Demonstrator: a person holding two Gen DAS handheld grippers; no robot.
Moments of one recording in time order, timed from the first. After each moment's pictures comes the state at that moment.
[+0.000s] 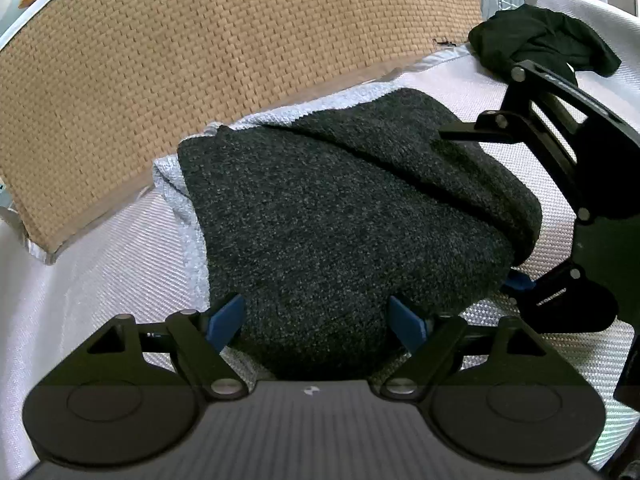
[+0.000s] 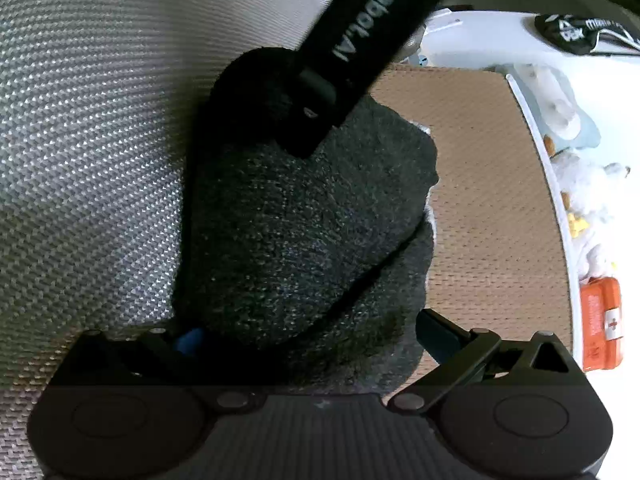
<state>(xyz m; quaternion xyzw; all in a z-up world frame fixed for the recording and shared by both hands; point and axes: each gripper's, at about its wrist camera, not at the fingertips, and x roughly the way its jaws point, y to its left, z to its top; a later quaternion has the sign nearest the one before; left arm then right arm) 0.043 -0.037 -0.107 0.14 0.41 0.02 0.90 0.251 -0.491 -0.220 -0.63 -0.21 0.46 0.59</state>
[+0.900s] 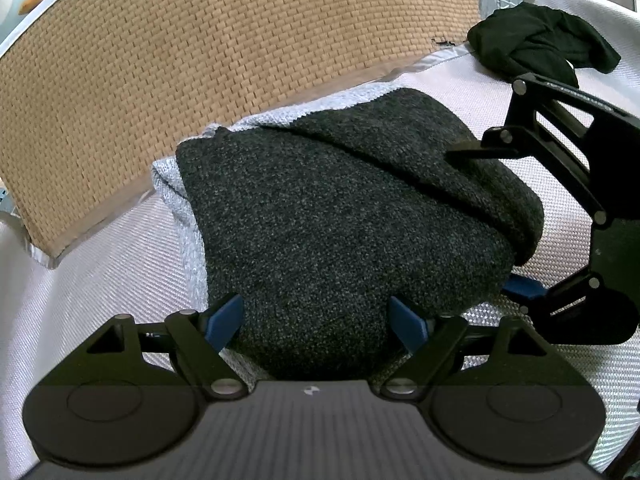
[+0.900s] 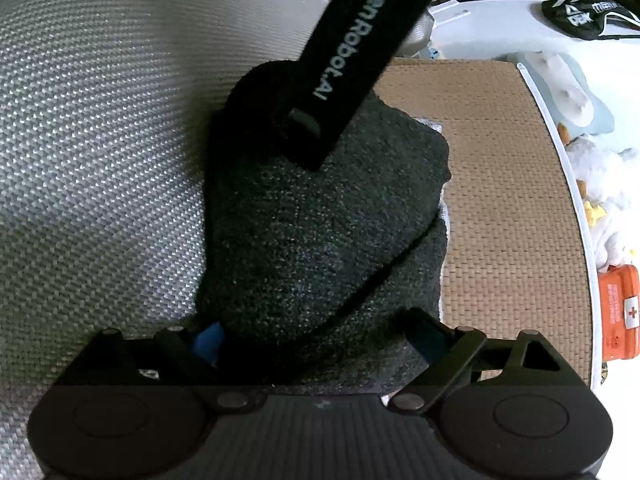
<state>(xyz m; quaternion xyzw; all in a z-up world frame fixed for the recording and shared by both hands) 0.044 -0.037 -0.110 0.15 0.40 0.02 0.90 0.254 -0.489 -0.210 -0.64 -0.17 0.48 0.58</state>
